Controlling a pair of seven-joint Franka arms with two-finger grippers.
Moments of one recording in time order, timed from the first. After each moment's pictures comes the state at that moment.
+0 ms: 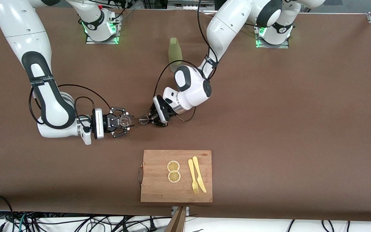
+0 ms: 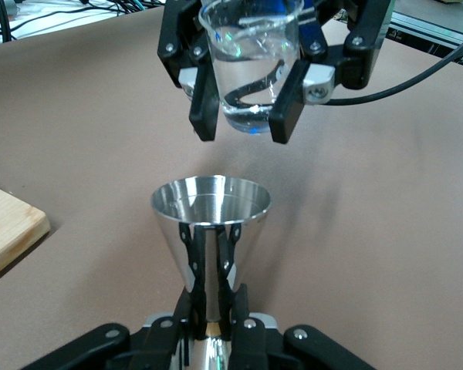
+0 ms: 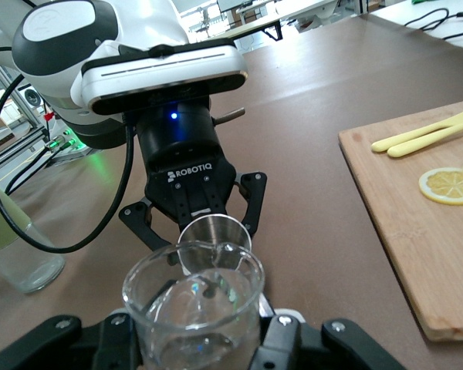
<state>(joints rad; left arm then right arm) -0.93 1.10 0.11 -1.13 -1.56 2.75 1.48 -0.04 0.72 0.16 -1.67 1.05 1.85 -1.97</state>
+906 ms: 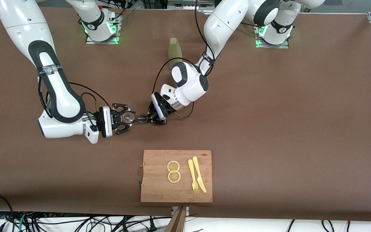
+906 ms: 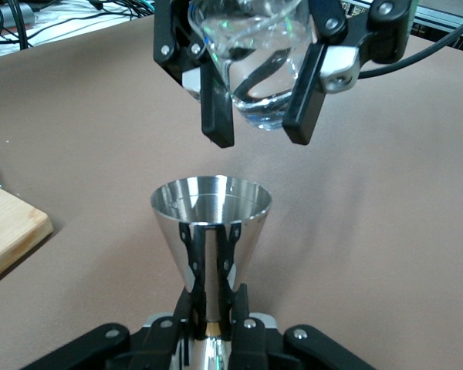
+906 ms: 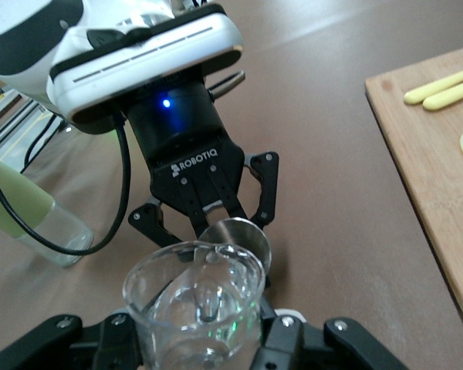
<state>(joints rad) -0.97 1.10 0.11 -1.13 -1.56 2.84 1.46 -0.01 0.67 0.20 -1.65 0.83 1.88 -1.74</state>
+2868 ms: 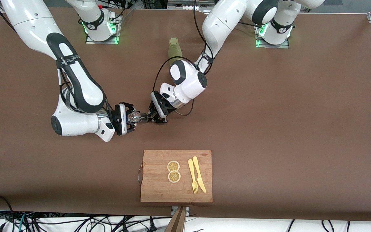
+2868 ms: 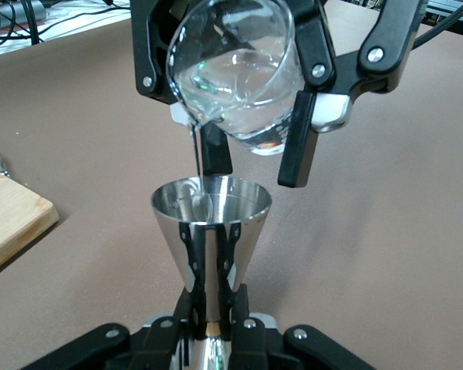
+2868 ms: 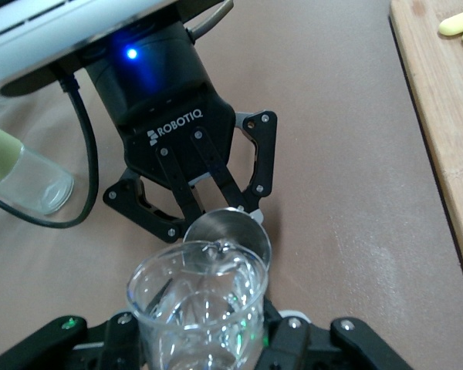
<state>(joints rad) -0.99 1.10 0.11 -1.14 -1.56 2.89 1.46 -0.01 0.66 0.30 -1.64 0.57 1.99 -1.59</state>
